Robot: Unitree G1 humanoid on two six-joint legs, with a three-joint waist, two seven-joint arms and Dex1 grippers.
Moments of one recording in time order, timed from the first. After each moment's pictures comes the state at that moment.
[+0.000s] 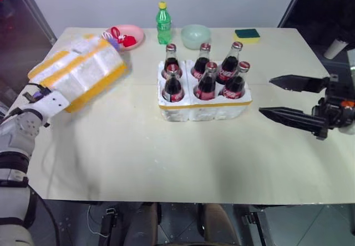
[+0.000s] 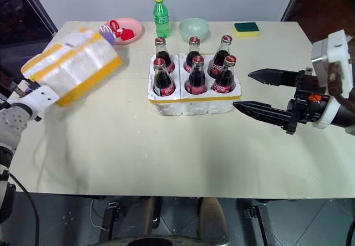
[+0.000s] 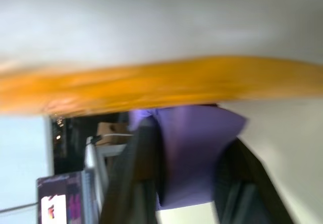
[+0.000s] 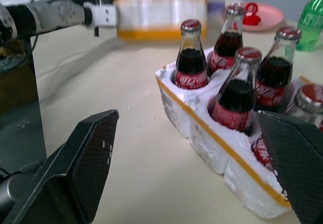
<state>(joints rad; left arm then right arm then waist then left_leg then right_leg) -0.65 0.94 -0.11 0.91 0.42 -0.09 -0.23 -0.26 -1.12 -0.62 -0.51 1.14 1.00 0.86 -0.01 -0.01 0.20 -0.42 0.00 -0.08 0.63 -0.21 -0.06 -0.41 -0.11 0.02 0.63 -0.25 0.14</state>
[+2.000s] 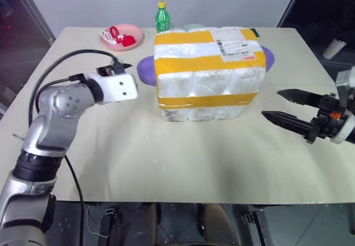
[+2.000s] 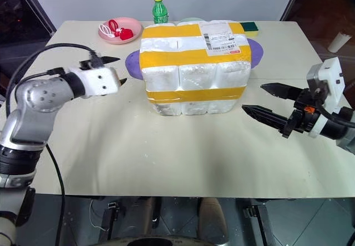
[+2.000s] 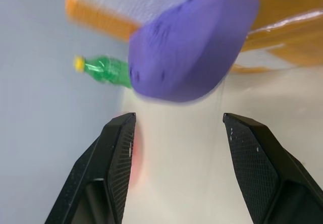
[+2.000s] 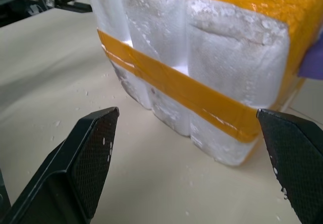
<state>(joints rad) -0.54 0.76 0.04 -0.18 0.14 0.22 -0.86 -0.08 -1.02 -0.64 -0.49 1.01 0.91 0.78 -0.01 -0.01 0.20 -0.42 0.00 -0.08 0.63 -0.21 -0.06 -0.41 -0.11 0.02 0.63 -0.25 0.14</state>
